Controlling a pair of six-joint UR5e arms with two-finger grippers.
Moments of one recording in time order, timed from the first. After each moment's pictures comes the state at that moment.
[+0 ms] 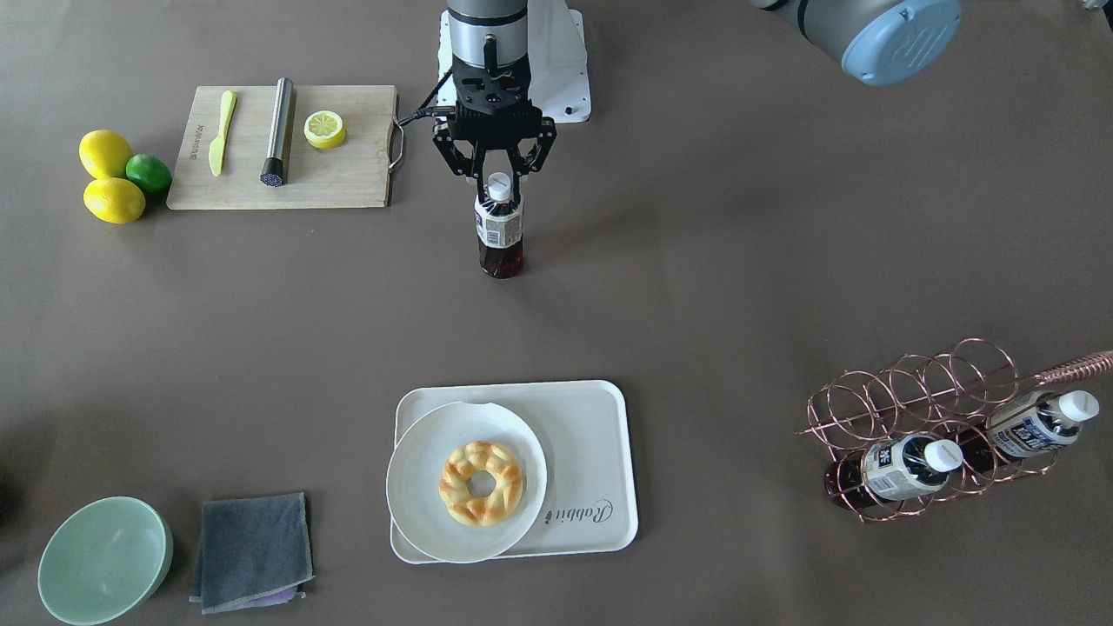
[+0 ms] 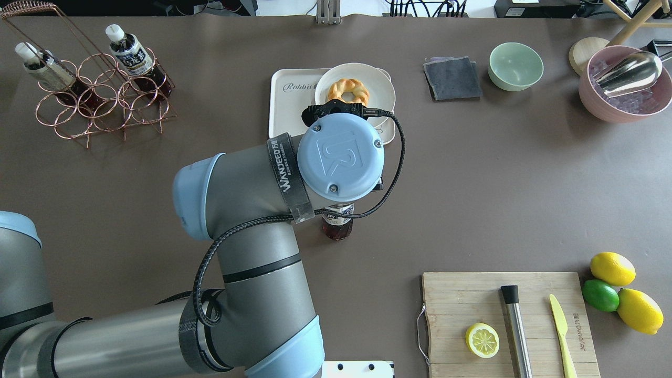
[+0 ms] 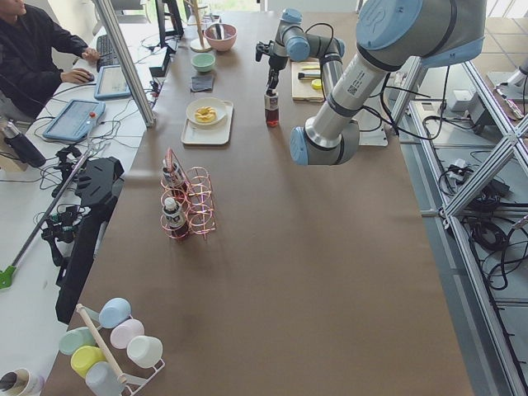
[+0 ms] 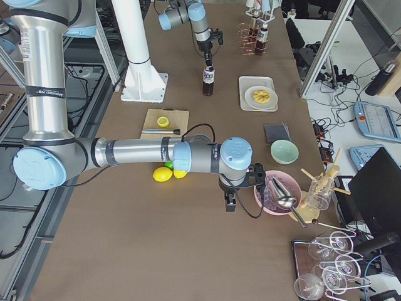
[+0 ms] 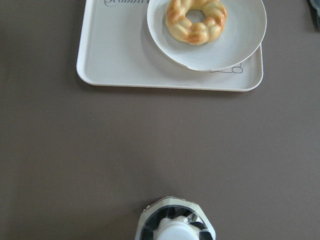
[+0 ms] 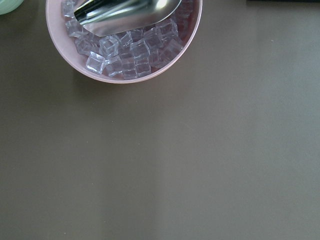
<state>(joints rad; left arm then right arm) -0.40 -2.52 -1.77 -1.27 -1.59 -1.35 1.62 -1.57 1.68 -1.67 2.42 -0.09</state>
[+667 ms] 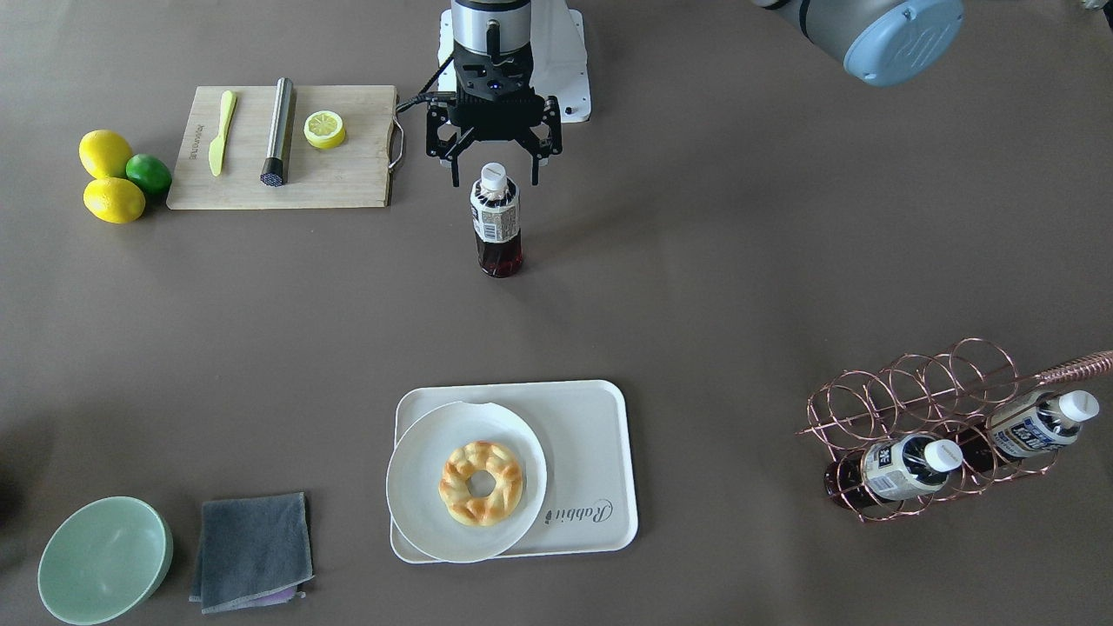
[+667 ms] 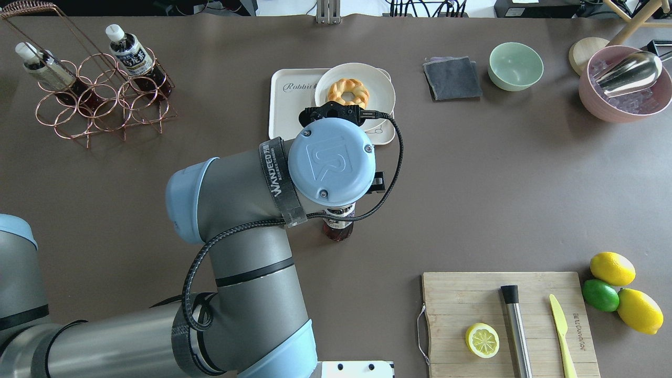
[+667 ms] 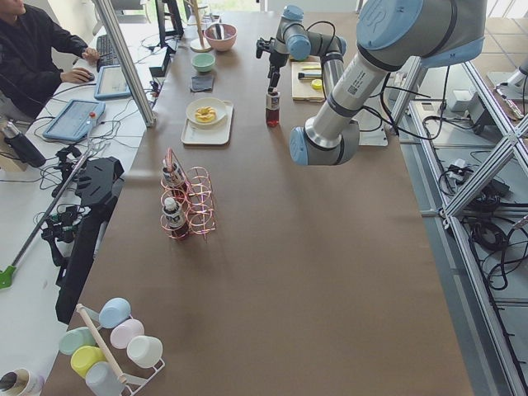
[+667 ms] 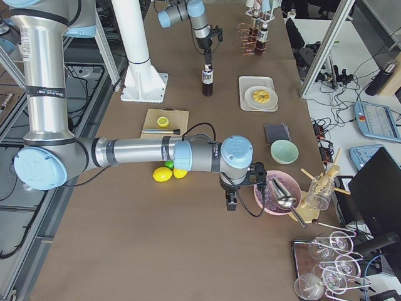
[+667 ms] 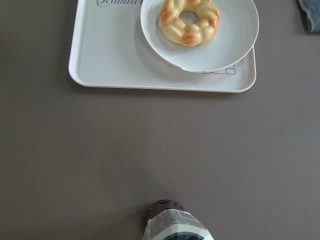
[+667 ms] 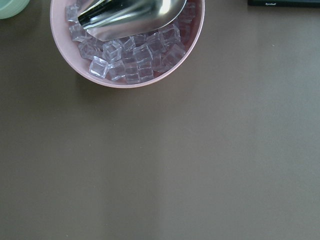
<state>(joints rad) -0.41 -2.52 -1.80 -1.27 -1.59 -1.35 1.62 -1.57 1.68 -1.67 2.42 -0.08</state>
